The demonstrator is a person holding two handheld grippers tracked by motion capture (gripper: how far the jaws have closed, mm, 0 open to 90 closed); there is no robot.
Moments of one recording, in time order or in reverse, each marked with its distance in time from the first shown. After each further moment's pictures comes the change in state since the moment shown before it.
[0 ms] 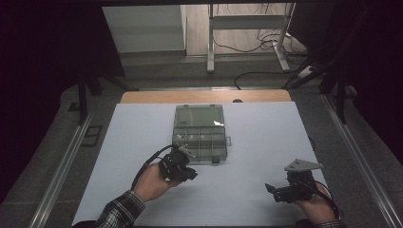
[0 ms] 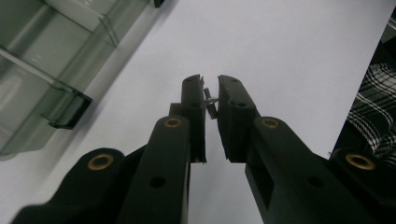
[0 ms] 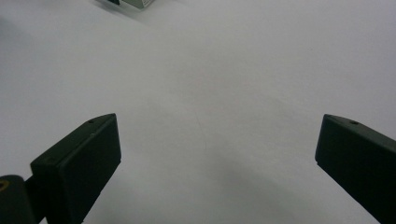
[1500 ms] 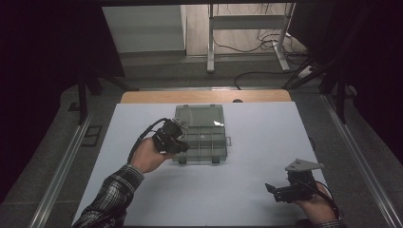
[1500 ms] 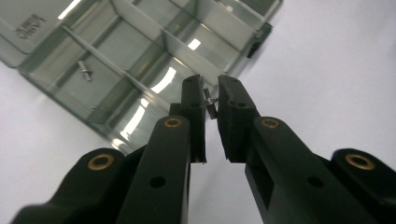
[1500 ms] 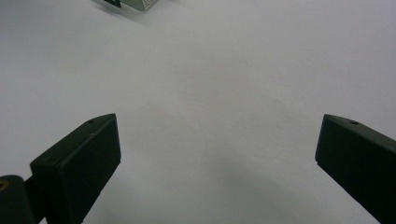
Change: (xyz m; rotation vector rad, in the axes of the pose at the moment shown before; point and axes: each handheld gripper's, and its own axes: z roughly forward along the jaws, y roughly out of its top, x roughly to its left) left arm 0.058 0.032 -0.032 -0.030 0.112 -0.083; right arm -0.001 0.000 -0.001 -0.006 0.007 0.007
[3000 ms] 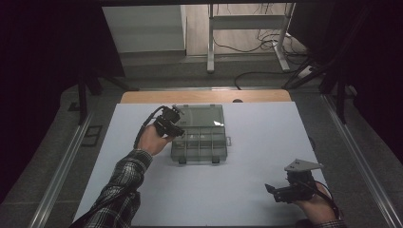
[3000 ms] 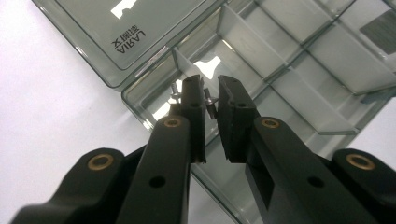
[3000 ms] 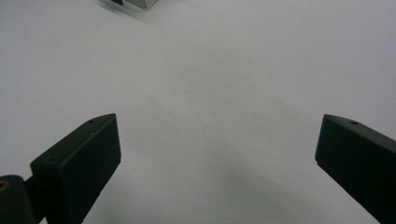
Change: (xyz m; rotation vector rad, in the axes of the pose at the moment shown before) left arm 0.059 0.019 0.036 0.010 0.136 -0.107; right arm 0.000 0.000 0.001 0.005 0.004 -0.007
